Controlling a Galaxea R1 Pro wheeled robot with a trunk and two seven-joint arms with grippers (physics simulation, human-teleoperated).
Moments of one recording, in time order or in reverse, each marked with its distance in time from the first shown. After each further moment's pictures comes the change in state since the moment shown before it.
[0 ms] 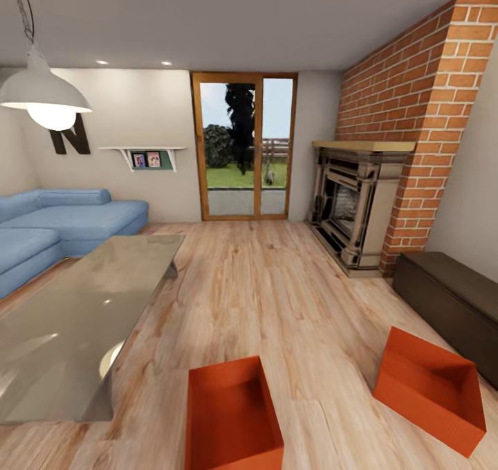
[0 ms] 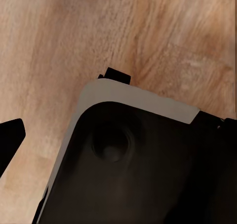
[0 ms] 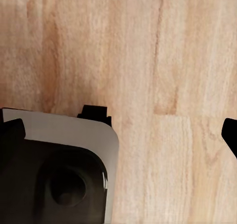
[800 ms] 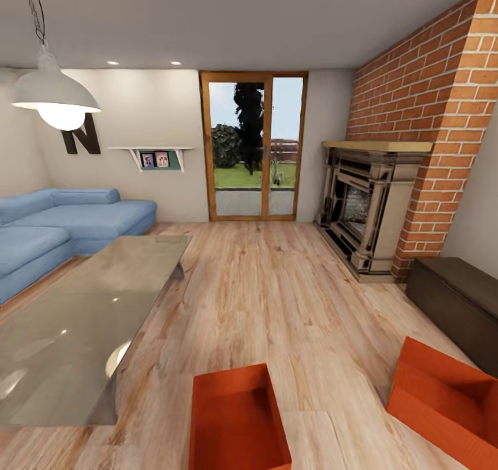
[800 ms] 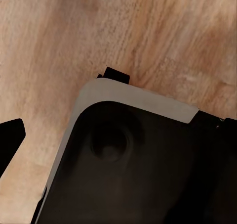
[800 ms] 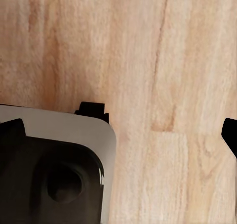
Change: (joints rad) left arm 0.000 -0.002 0.000 0.000 0.000 0.000 -0.001; right arm 0.000 -0.005 -0.002 0.000 0.002 0.013 0.000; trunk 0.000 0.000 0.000
